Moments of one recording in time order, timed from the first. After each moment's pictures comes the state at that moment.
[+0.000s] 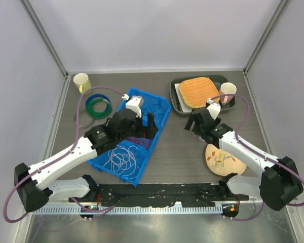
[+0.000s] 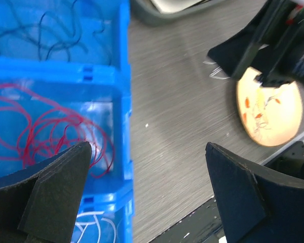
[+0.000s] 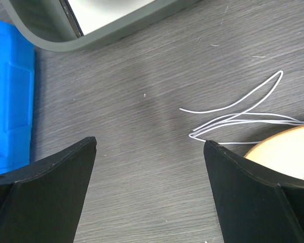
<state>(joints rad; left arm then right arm) -0.88 1.16 1.07 -0.42 -0.18 -0.52 0.53 1.17 0.72 -0.38 0.46 0.72</state>
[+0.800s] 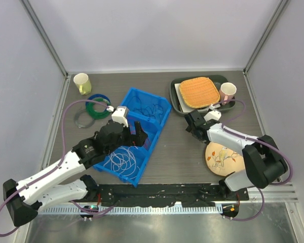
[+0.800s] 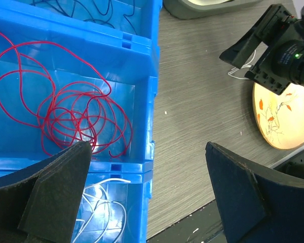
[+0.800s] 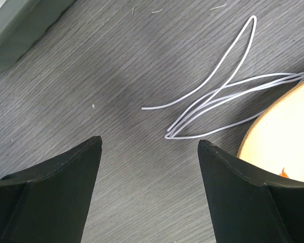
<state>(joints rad) -0.88 0.90 0.79 -0.40 -0.27 -0.61 0.53 1.43 0.78 -0.50 0.58 1.07</state>
